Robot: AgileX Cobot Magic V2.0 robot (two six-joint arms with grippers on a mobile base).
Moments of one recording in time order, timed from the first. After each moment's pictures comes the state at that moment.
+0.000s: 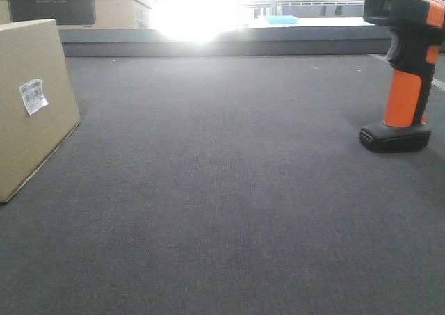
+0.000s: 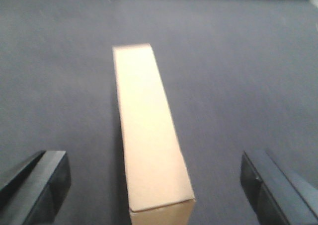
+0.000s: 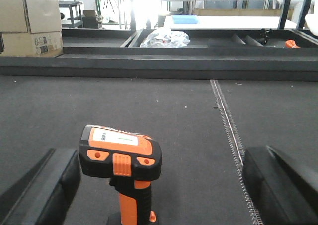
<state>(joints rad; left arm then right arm) -0.10 0.79 -0.85 -0.01 0.61 -0.04 -0.06 0.54 -0.55 0.12 0.18 -0.05</state>
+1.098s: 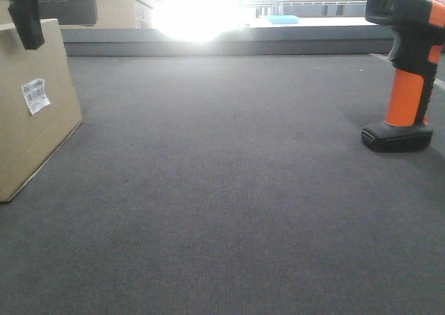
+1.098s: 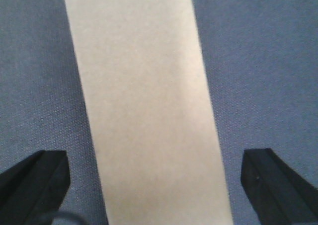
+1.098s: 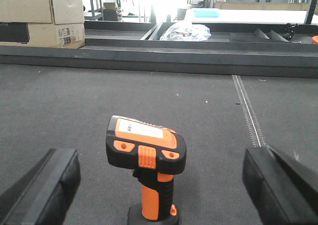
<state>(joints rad) -0.11 1.73 -1.63 0.07 1.22 -0.03 0.01 0.55 -0.55 0.12 0.20 -0.05</state>
